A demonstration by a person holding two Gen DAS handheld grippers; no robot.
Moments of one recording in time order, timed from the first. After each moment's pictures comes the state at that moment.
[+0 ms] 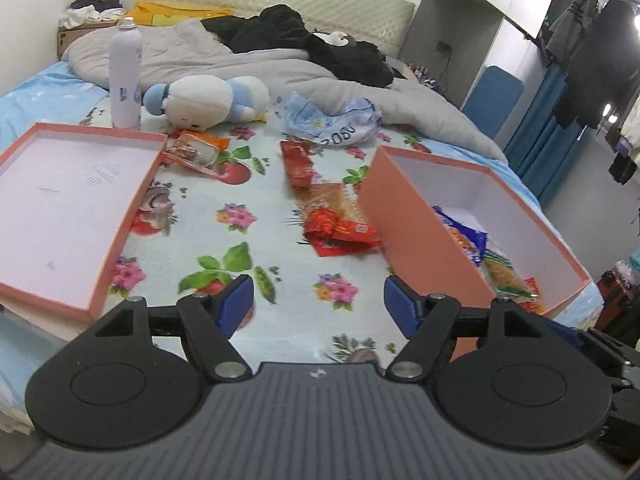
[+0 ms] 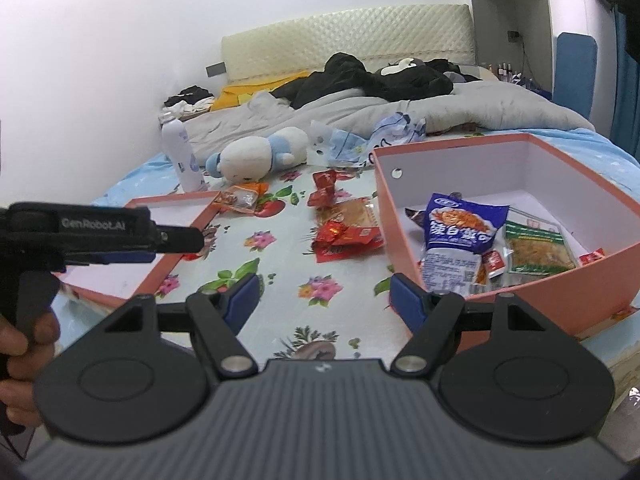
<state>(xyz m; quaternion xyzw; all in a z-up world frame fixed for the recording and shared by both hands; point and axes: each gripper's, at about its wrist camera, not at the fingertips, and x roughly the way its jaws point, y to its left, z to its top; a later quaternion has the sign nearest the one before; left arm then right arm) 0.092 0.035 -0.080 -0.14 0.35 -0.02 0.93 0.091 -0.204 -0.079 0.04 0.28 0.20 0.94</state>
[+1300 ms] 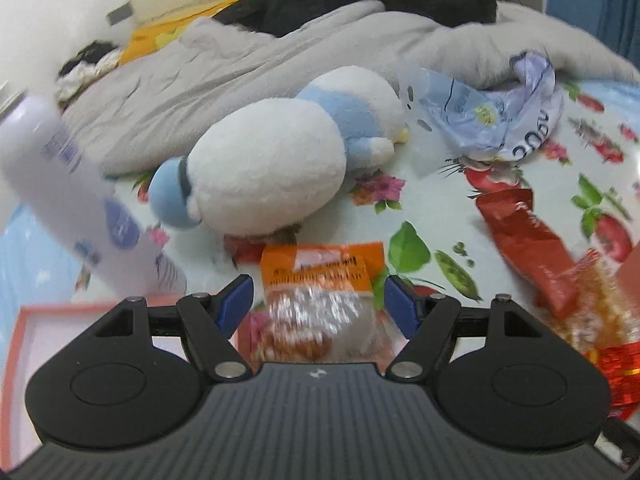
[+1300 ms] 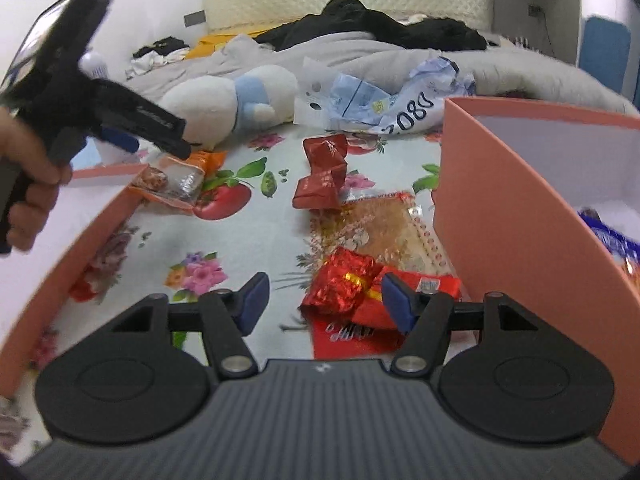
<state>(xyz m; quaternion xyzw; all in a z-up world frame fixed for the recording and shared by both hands) 0.444 0.159 -0.176 0.07 0.42 0.06 0.90 0.302 -0.082 -0.187 -0.03 0.33 0.17 0.93</state>
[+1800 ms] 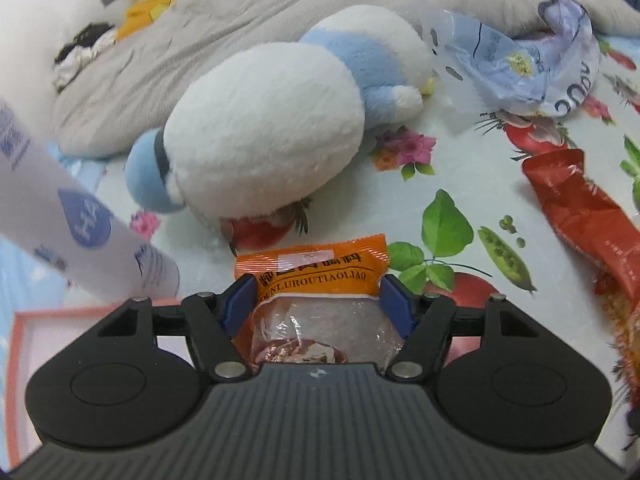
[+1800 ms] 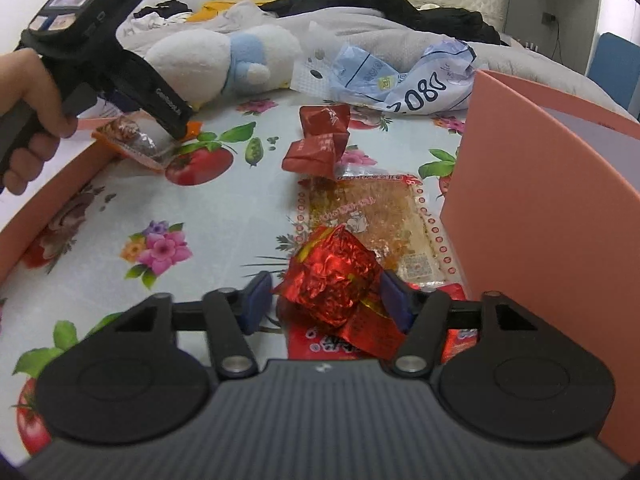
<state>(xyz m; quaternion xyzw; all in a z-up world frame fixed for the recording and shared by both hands) 0.479 0.170 -0.211 0.08 0.47 0.08 0.87 0.319 -0.074 -0.210 -0.07 0.35 0.16 0.92</state>
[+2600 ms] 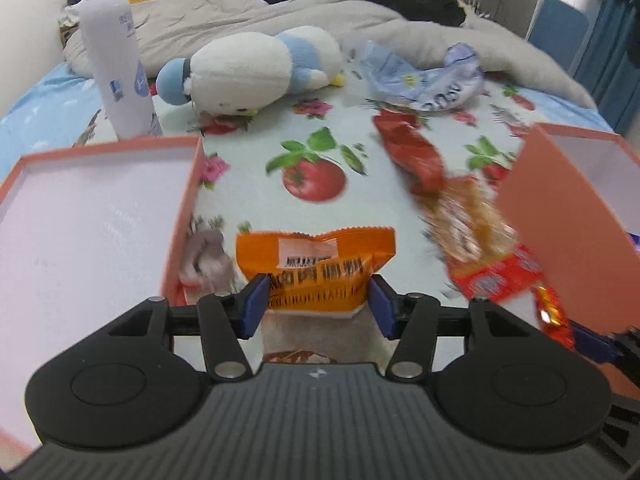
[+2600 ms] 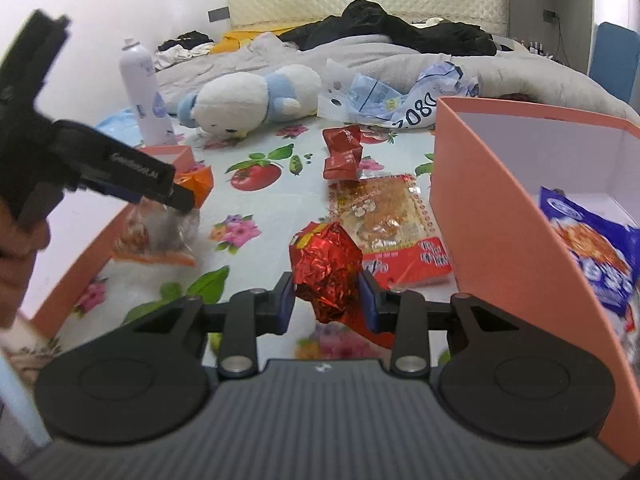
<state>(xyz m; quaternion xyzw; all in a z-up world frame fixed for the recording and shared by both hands) 0.272 0.107 -0.153 -0.06 0.43 0.03 0.90 0.225 -0.116 -0.157 -0.01 0.34 0.20 0.92</state>
